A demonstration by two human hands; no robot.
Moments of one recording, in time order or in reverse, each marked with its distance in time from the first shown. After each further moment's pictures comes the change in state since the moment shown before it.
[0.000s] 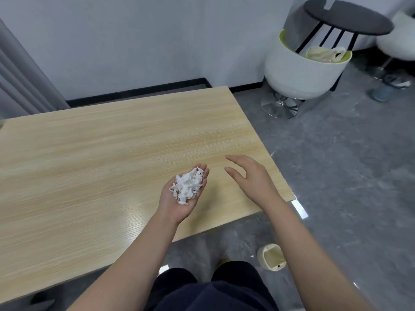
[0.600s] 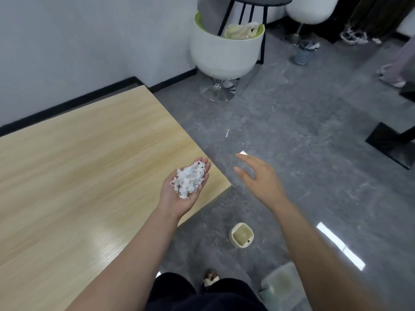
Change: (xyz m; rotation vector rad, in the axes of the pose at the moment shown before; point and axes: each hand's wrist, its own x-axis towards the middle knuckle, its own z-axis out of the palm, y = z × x) left_hand 0.090 -0.138 0.087 0.138 -0.078 -0.298; right_hand -0.076 0.126 -0.116 -0.013 0.224 0.388
